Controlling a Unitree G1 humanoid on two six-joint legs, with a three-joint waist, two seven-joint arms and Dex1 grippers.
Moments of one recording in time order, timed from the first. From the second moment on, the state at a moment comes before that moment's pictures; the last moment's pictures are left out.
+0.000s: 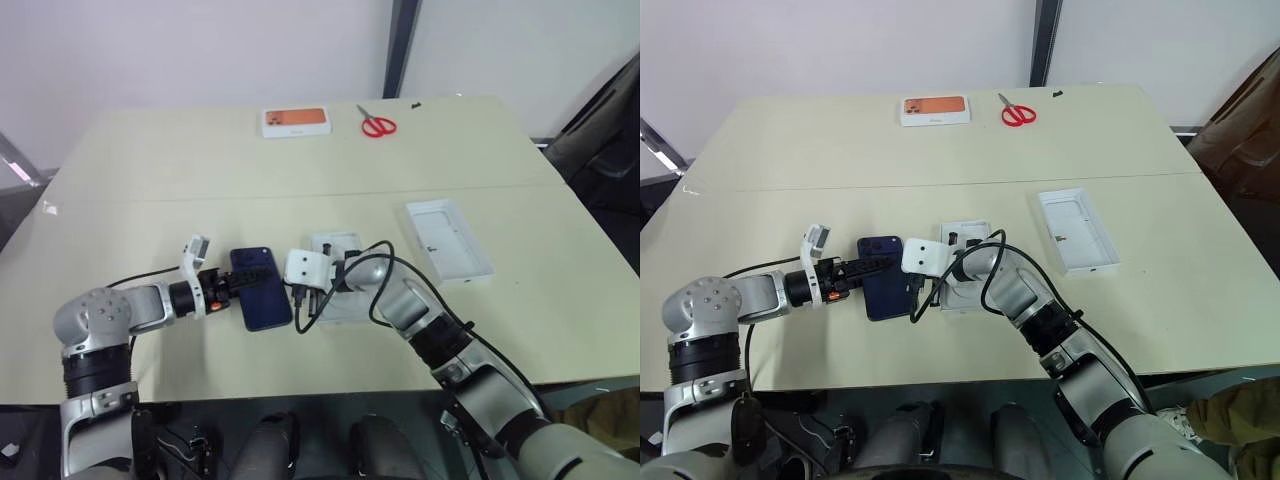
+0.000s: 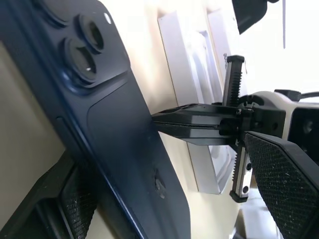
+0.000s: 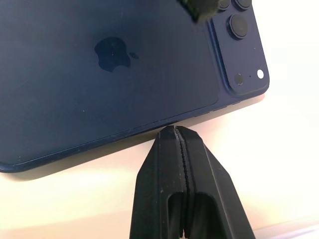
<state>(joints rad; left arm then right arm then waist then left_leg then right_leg) -0.43 0.43 0.43 0.08 -0.84 1.46 -0.60 -0.69 -0.20 0.51 0.27 -0.27 0.26 0.90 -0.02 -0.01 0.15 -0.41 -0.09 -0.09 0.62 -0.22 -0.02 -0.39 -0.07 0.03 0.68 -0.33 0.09</state>
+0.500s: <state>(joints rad) -0.39 0.41 0.51 0.06 -0.90 1.53 -0.54 -0.69 -0.20 0.51 0.27 -0.27 0.25 0.89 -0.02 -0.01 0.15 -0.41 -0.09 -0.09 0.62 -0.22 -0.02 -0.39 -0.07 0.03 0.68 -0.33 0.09</state>
